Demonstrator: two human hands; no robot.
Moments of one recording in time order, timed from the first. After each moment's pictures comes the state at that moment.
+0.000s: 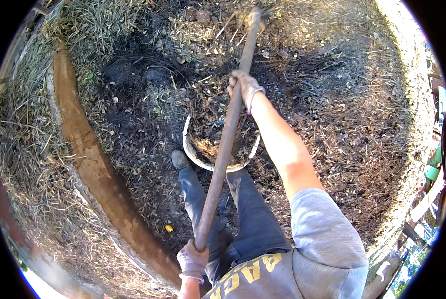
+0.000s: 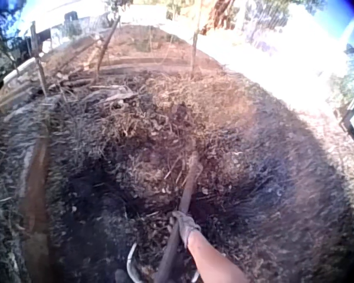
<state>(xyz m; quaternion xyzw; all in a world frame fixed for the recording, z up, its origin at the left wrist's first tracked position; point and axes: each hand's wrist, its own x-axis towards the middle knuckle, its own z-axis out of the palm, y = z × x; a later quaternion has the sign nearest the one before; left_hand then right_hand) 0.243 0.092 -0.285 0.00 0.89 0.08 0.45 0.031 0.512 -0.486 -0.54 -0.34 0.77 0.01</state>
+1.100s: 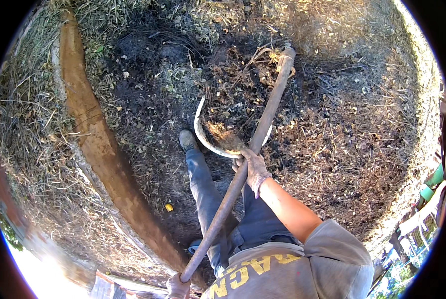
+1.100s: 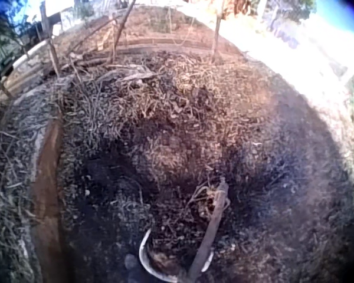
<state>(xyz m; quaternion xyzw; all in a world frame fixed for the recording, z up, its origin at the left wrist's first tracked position) 0.360 -0.146 -0.213 -0.13 0.78 -0.03 0.61 0.182 0.319 -0.443 -0.67 -0.17 0.72 -0.06</state>
